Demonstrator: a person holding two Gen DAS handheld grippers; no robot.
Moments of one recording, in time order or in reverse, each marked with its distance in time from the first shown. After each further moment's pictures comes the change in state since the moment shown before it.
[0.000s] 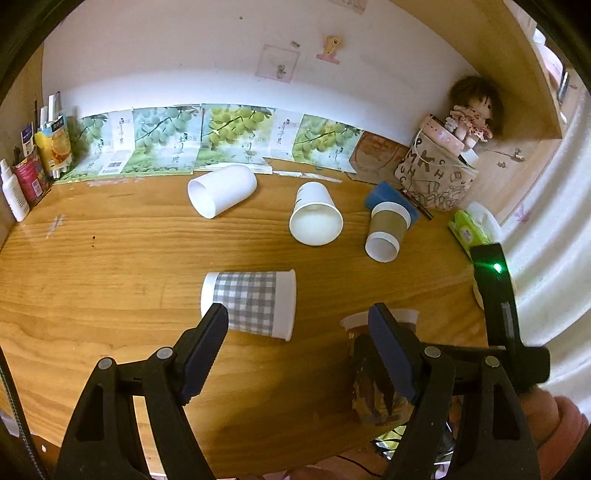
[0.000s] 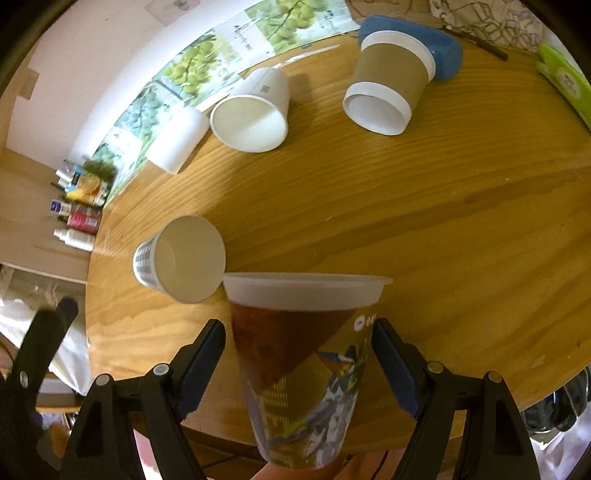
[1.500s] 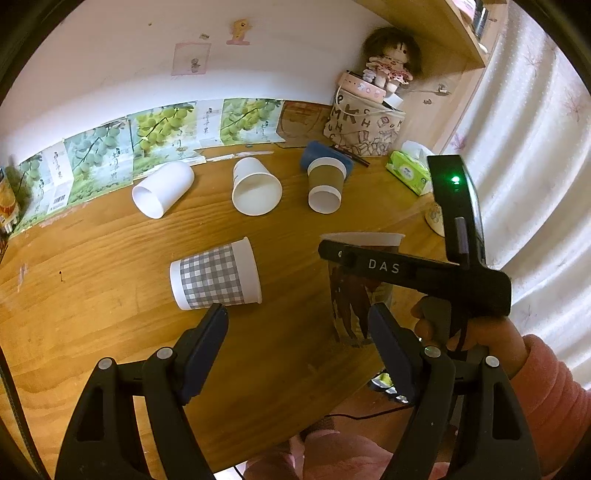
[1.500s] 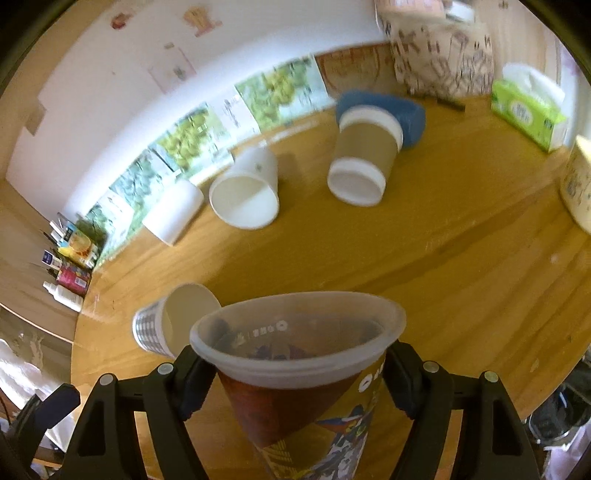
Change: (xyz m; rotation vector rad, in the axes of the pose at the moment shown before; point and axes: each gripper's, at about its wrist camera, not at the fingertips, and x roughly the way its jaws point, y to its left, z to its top) left arm -0.016 -0.007 -0.017 0.283 0.095 -0.188; right arm -0.017 0.015 -0.014 0.036 -0.372 -0.063
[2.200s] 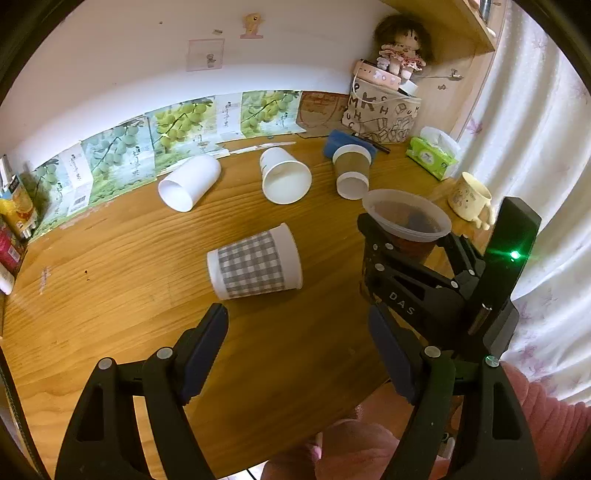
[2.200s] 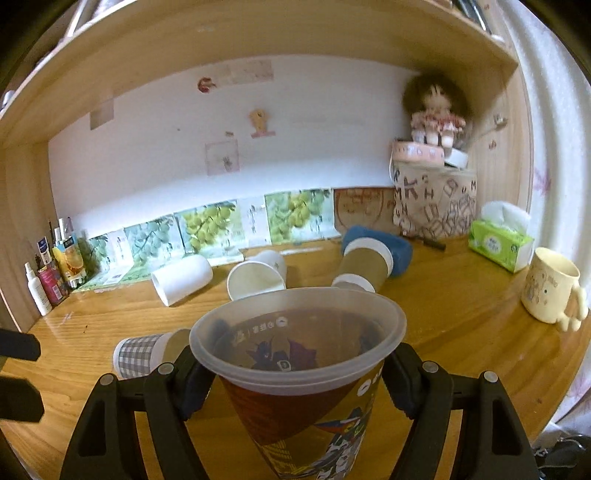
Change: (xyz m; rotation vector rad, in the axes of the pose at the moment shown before) left arm -0.004 0.020 -0.009 0.041 0.036 0.091; right arm -0.017 0.028 -0.051 -0.241 -0.571 -0.119
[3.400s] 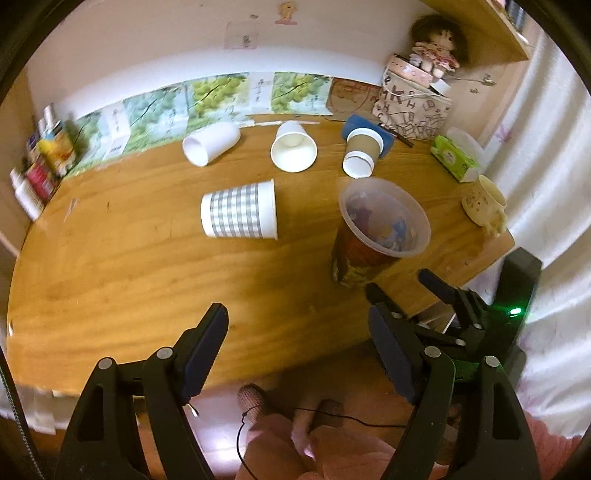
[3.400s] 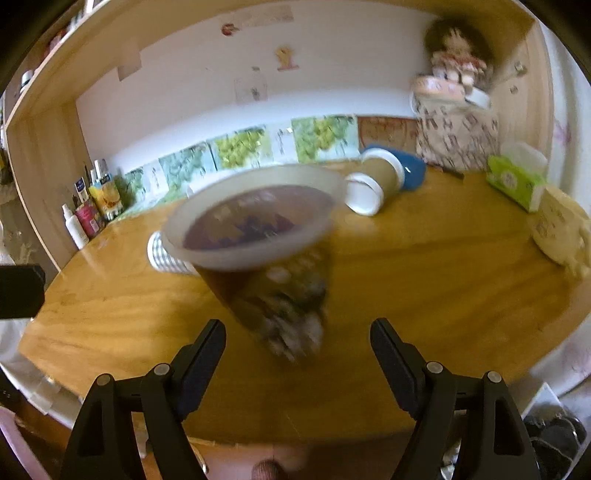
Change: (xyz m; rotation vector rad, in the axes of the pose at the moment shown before) left arm -0.024 -0.064 -0.028 -0.208 0.051 0.136; right arm -0.047 -0.030 -0.043 -0.022 0.314 0.148
